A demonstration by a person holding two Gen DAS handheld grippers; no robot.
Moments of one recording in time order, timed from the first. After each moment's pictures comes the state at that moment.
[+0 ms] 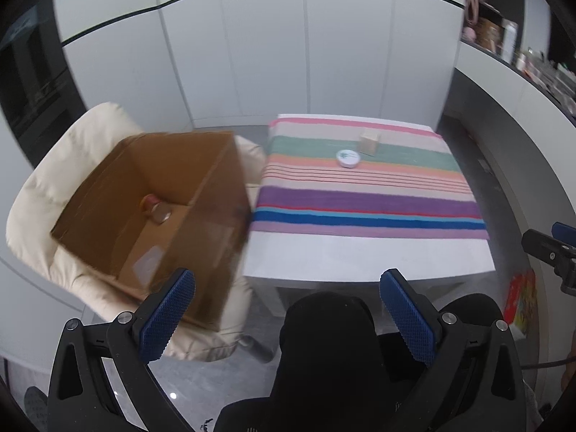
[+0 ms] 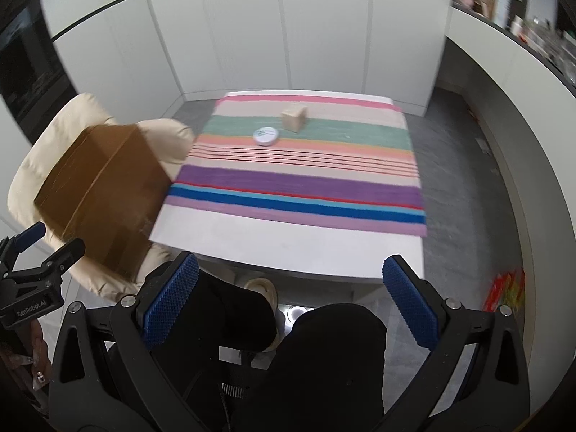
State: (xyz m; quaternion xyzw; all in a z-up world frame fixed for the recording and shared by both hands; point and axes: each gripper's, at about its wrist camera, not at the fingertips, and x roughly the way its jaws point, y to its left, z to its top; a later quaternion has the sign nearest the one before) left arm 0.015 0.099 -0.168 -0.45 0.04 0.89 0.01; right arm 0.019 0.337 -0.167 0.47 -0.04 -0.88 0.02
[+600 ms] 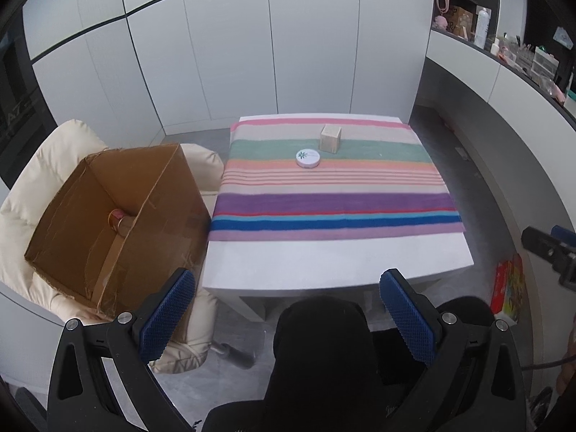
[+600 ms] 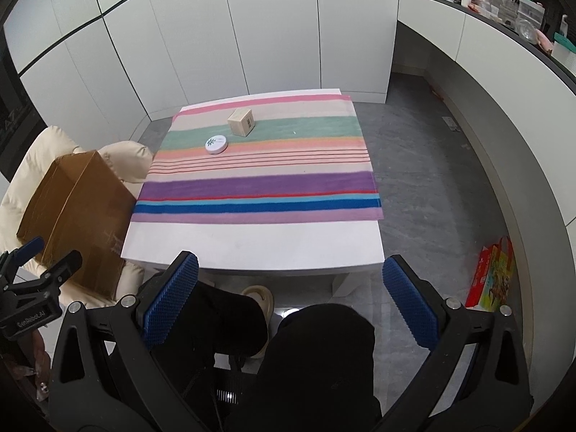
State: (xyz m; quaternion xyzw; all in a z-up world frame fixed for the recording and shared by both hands) left arm 0.001 0.147 -0.170 -0.45 0.05 0.89 0.05; right arm 0.037 0.394 -0.168 0.46 -0.07 -0.88 -0.05
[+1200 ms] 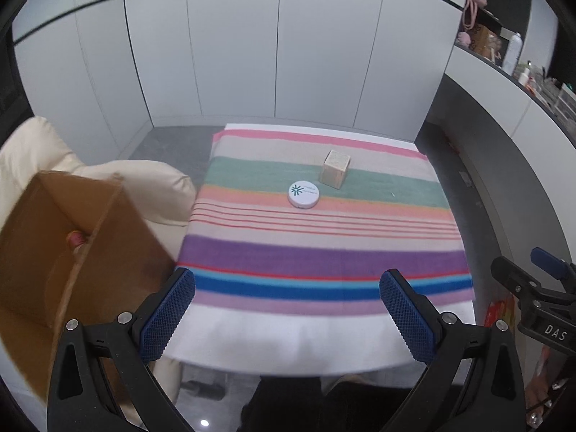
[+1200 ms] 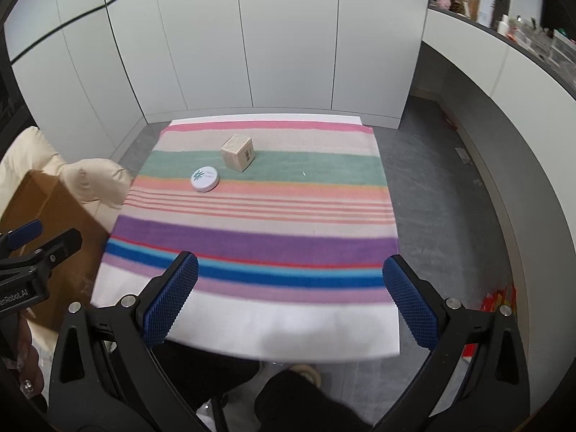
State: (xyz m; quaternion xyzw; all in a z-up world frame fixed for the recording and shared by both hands) left arm -0.156 0.170 -0.210 -0.46 -0.01 0.89 0.06; right arm -0.118 0.392 -0.211 0.45 -0.03 -0.89 -0.04
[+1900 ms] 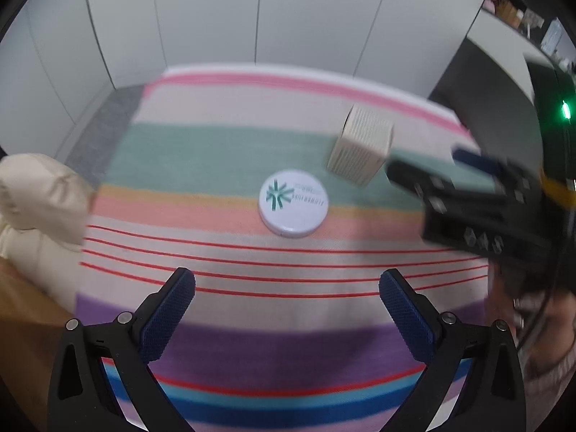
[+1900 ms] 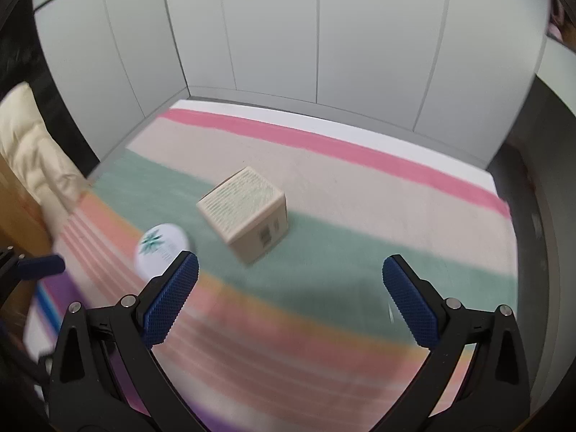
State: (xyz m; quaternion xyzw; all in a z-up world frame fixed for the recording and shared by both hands) left arm -0.329 0.206 -0.375 -0.55 -0.02 0.83 0.09; right arm -0.376 0.362 -0.373 0.45 0.05 -0.89 0.11
